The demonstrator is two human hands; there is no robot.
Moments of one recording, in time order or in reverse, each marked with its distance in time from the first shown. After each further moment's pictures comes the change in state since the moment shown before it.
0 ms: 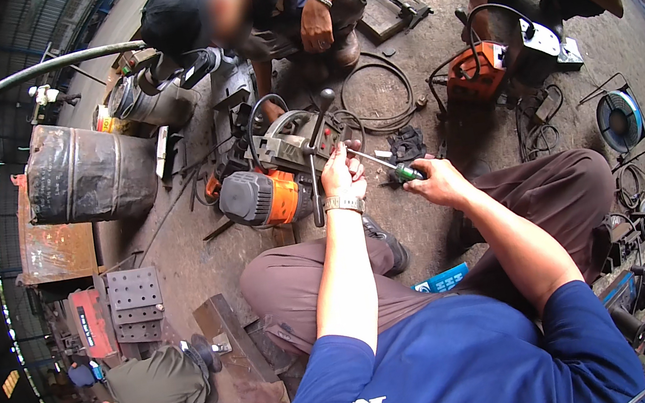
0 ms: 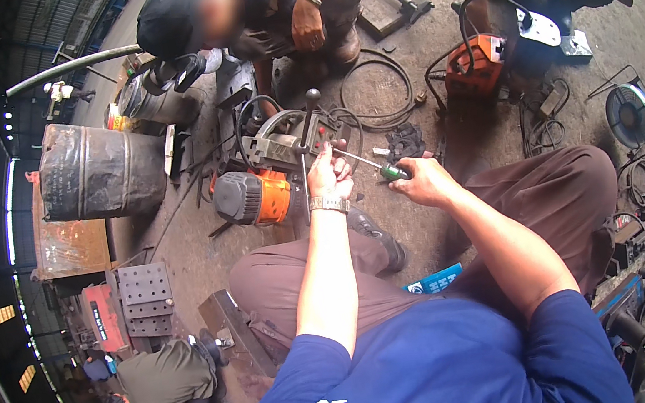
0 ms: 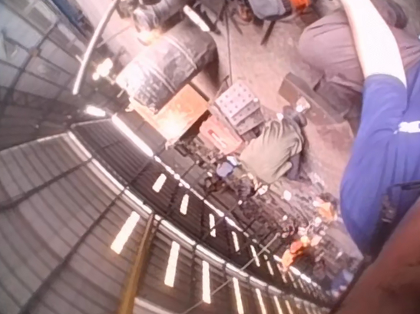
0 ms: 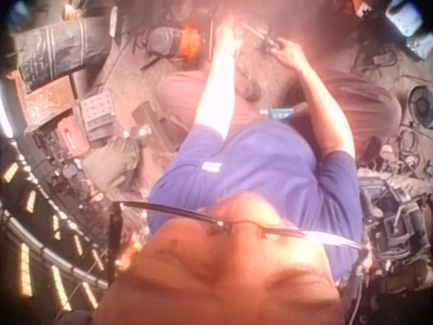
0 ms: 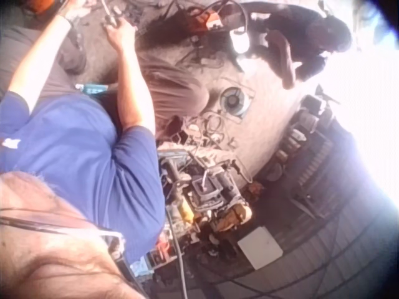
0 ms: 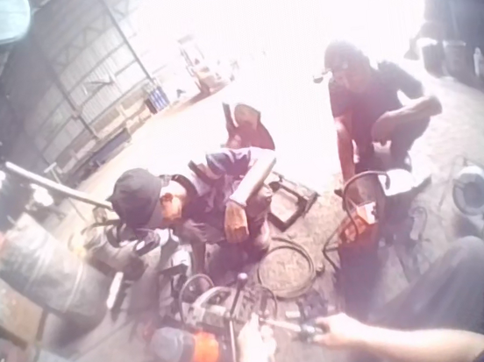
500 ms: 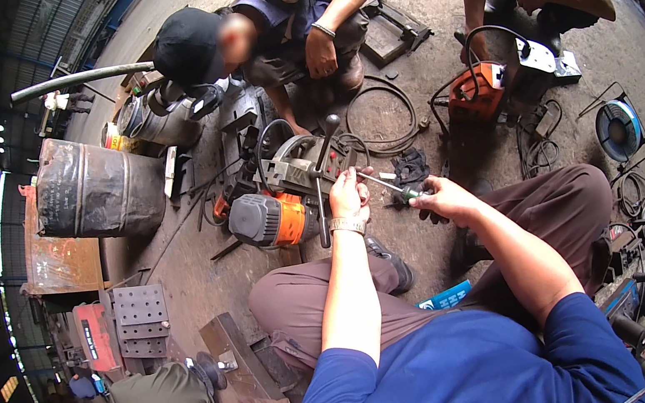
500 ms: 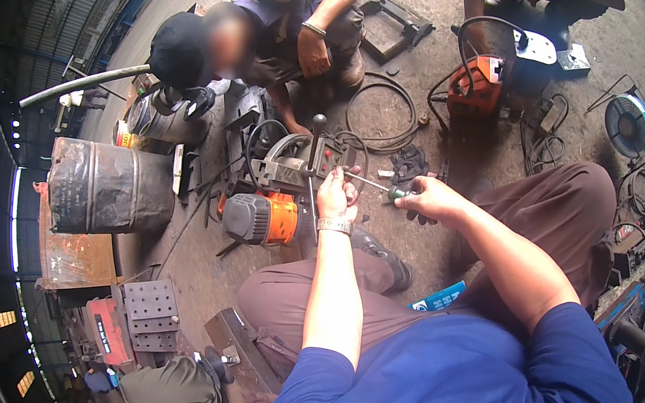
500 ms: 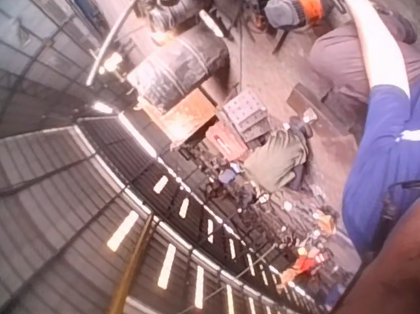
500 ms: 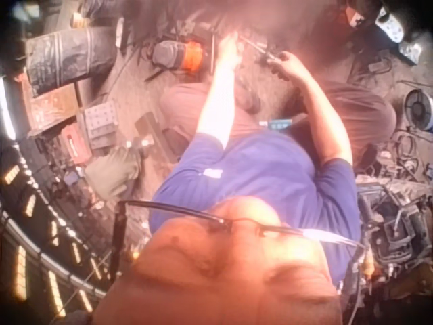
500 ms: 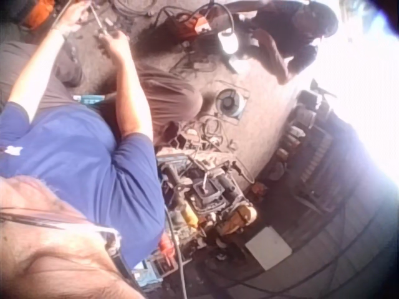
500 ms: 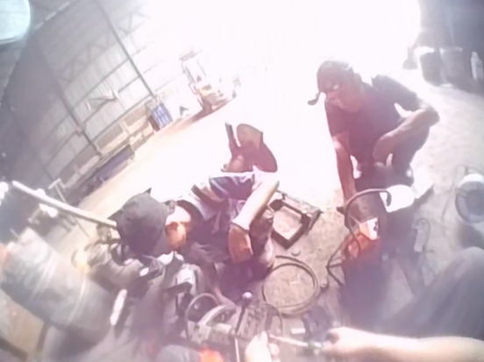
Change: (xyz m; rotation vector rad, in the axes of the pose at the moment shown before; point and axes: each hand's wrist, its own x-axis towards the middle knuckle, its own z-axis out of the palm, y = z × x) left_hand 0.002 -0.006 -0.013 0.258 -0.099 0.073; right_hand -0.001 -0.001 -0.012 0.375 -0.156 0.217
